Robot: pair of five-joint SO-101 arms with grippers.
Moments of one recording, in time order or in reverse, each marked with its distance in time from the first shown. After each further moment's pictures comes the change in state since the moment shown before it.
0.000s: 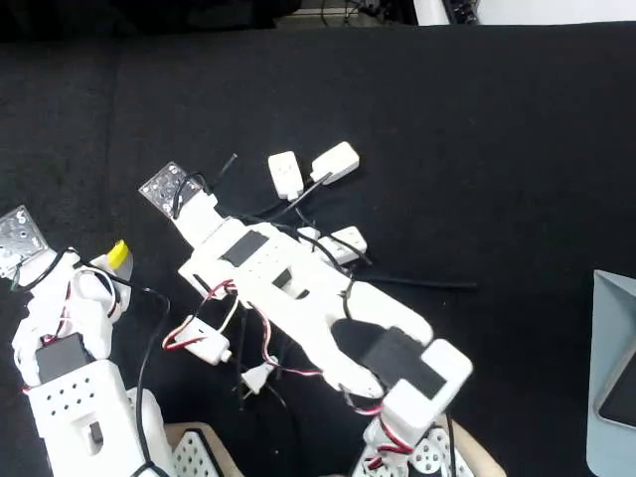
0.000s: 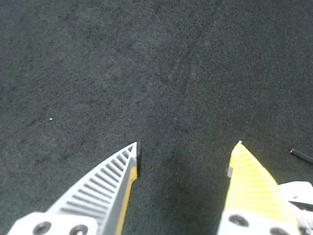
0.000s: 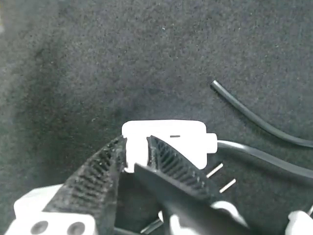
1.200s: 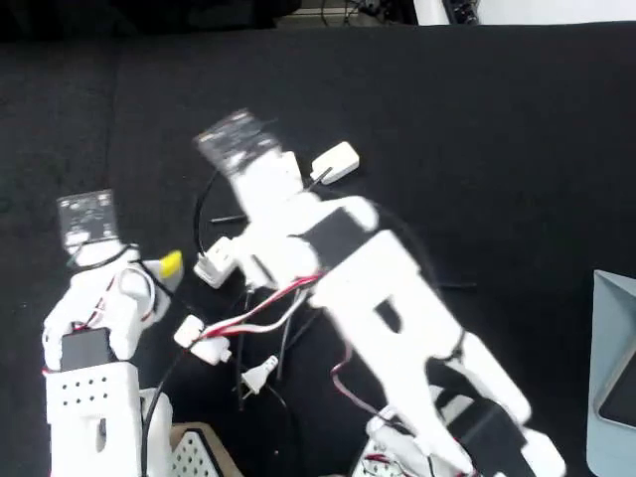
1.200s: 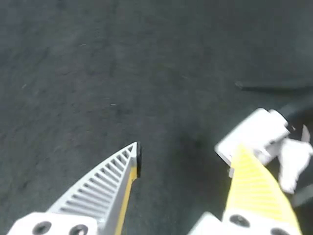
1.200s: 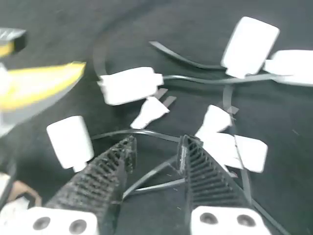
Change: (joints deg) left arm 15.5 0.0 -1.9 5.4 -11.9; right arm 8.9 -32.7 -6.7 38.1 -4.6
